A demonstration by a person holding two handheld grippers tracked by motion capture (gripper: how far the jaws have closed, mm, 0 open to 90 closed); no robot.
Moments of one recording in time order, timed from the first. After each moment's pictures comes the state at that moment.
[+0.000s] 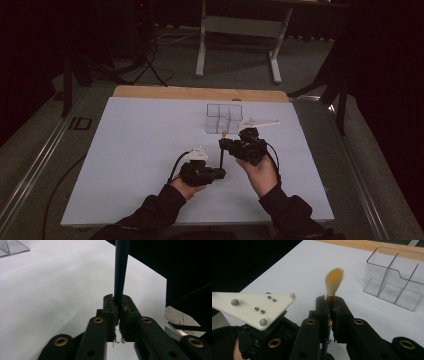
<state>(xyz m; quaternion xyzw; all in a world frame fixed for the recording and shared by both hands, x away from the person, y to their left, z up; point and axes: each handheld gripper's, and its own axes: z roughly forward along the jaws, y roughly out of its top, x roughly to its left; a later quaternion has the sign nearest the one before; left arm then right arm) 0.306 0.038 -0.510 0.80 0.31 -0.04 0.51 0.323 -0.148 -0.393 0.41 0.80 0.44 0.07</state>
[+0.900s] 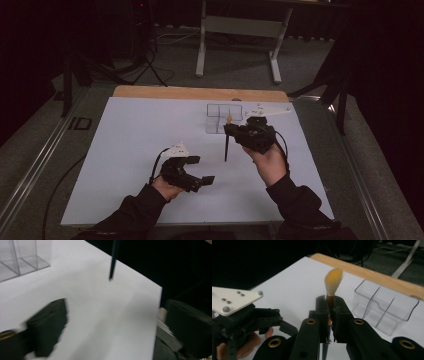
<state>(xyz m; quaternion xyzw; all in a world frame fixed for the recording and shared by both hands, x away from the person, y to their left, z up) 0.291 0.088 -0.479 0.78 0.31 -0.03 0.54 0.329 -0.157 -0.352 0.36 0.80 0.47 0.13</state>
